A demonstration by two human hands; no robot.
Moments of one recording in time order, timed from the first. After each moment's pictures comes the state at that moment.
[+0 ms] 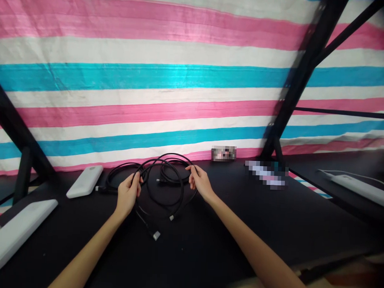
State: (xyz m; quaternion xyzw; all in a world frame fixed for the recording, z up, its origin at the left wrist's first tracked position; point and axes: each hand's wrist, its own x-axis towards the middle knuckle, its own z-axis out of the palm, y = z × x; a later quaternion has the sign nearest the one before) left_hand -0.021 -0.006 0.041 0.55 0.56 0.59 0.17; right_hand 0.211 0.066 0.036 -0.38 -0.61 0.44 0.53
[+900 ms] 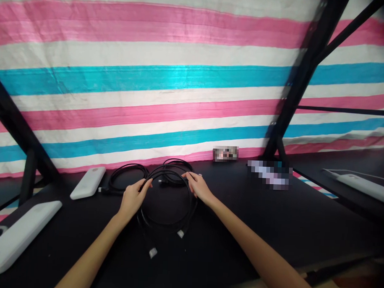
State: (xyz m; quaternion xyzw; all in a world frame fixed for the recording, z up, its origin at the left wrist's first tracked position) left_hand -0.027 -0.001 0.029 0.65 0.63 0.43 0.06; right_hand 0.207 0.064 0.025 -0.42 -0.66 0.45 0.43
